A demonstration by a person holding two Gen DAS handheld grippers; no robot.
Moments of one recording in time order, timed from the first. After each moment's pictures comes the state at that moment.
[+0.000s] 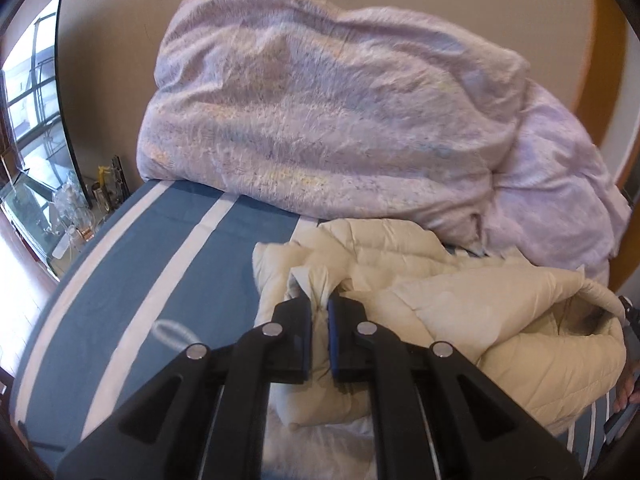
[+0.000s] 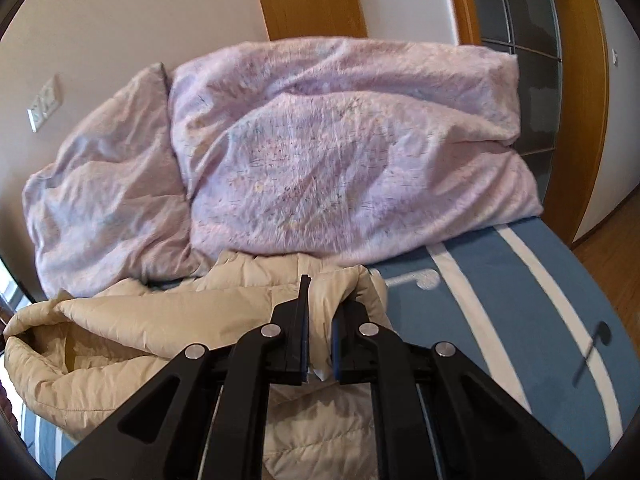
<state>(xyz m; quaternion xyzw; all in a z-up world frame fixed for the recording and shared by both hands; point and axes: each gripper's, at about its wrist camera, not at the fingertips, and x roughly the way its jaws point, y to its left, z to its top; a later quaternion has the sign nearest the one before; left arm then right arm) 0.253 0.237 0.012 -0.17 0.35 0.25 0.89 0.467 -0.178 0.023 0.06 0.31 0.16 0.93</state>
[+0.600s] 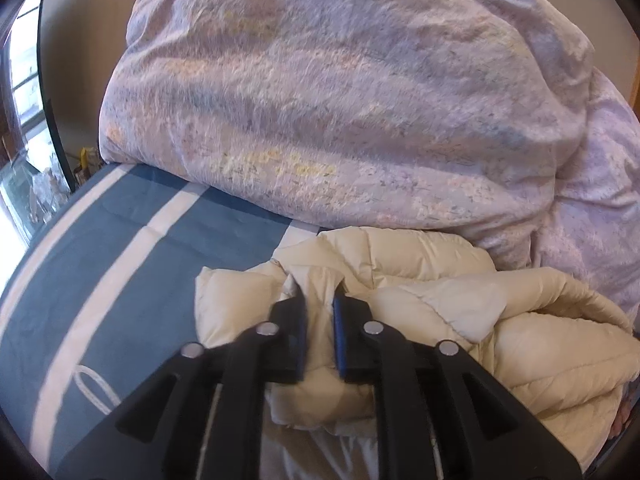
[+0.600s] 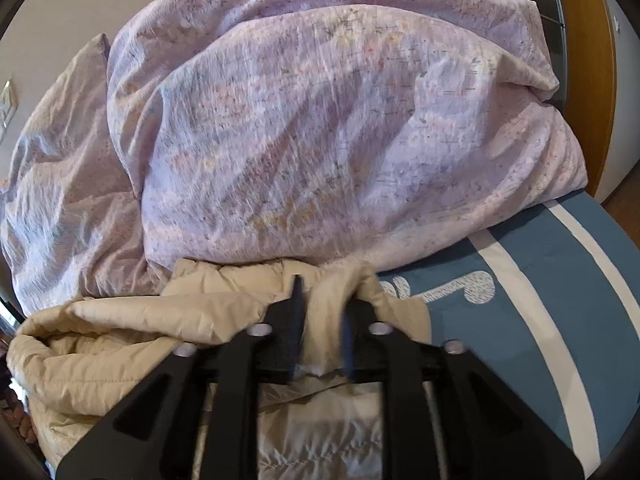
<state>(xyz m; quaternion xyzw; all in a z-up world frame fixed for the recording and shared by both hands) 0.335 0.278 -0.061 -0.20 0.36 0.28 0.87 0.546 -0.152 -0.036 0.09 0.34 0.16 0.92</state>
